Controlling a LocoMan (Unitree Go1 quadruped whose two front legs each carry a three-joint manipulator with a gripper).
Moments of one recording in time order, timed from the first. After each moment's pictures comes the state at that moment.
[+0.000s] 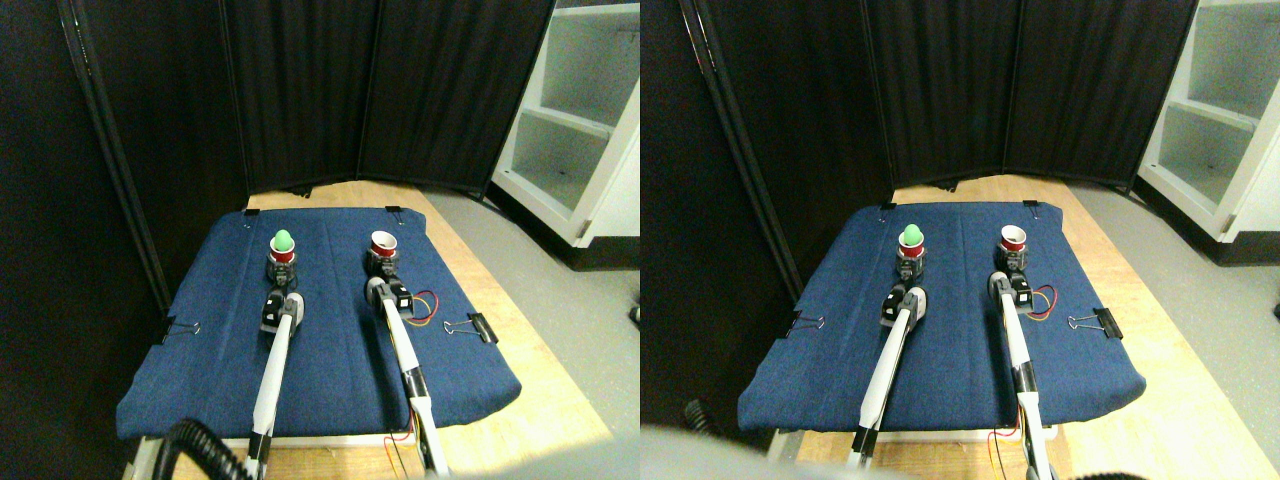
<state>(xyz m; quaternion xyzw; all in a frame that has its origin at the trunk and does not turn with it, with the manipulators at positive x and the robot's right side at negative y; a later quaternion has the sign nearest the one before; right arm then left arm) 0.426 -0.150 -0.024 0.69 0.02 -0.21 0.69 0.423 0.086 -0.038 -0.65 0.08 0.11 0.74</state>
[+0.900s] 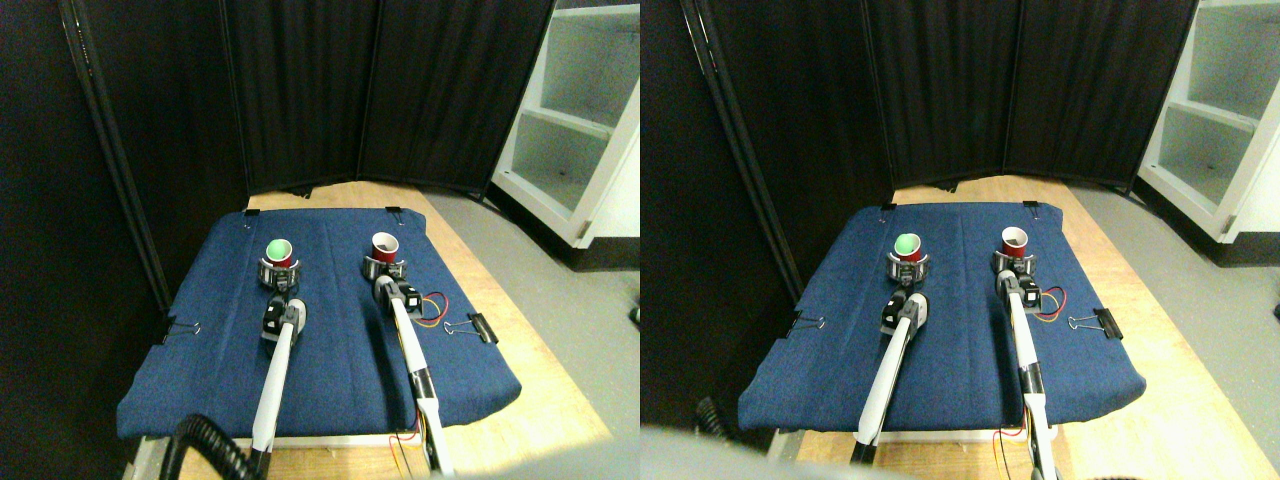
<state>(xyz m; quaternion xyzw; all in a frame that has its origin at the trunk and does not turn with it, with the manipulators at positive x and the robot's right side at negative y) 0.417 -0.158 -0.034 0.70 0.11 -0.22 0.67 0.410 0.086 -0.037 -0.63 0.06 0.13 0.76</state>
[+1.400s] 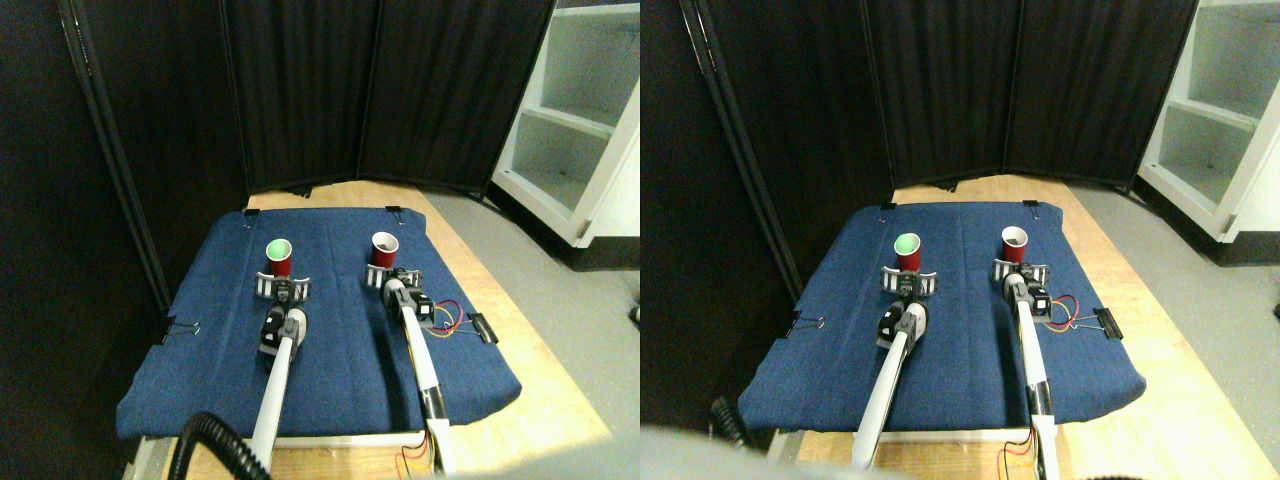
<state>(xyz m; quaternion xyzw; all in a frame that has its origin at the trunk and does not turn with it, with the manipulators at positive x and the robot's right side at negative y) 0.394 -0.161 -0.024 0.71 0.13 -0.19 0.66 0.385 0.079 -0.038 -0.63 0.11 0.11 0.76</state>
